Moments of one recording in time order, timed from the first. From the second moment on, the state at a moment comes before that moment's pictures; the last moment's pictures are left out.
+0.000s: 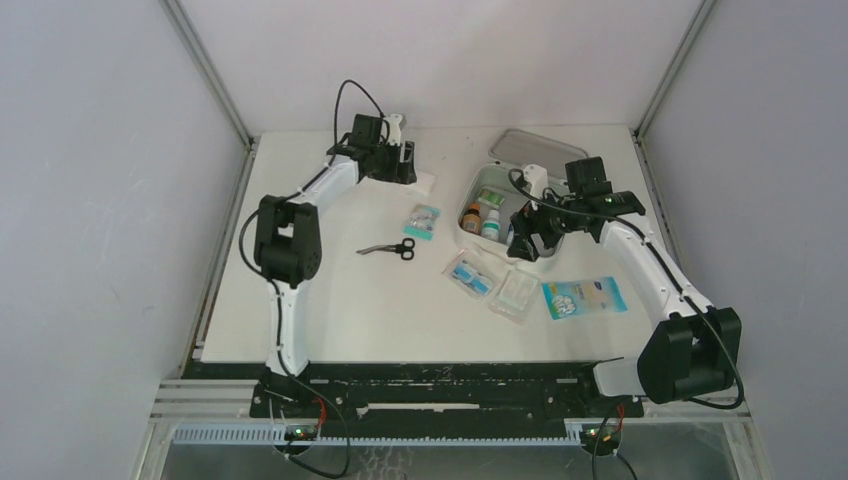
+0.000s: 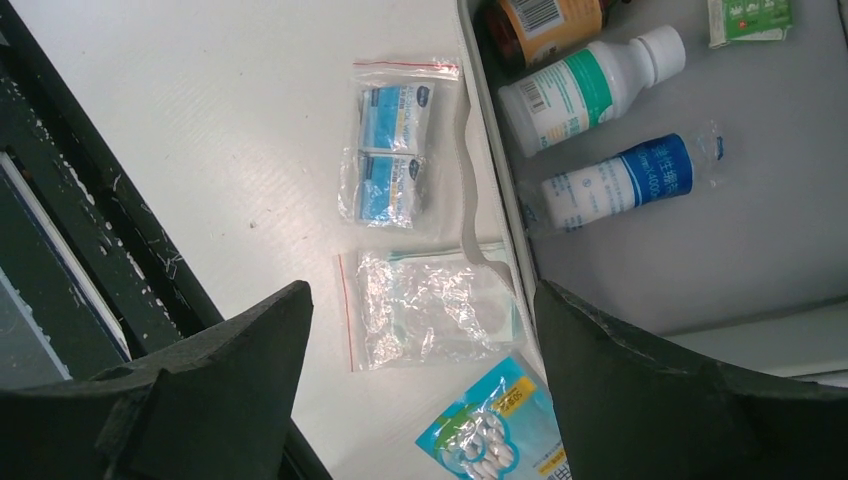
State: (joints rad) left arm -0.30 2.16 1.80 -0.40 0.24 -0.07; right arm 0.18 1.35 1.16 -0.82 -0.64 -0.47
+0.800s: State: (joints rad) left arm -0.27 2.56 2.25 -0.55 0.33 -0.32; right arm 0.09 1.32 1.14 -0.81 -0.74 -0.46
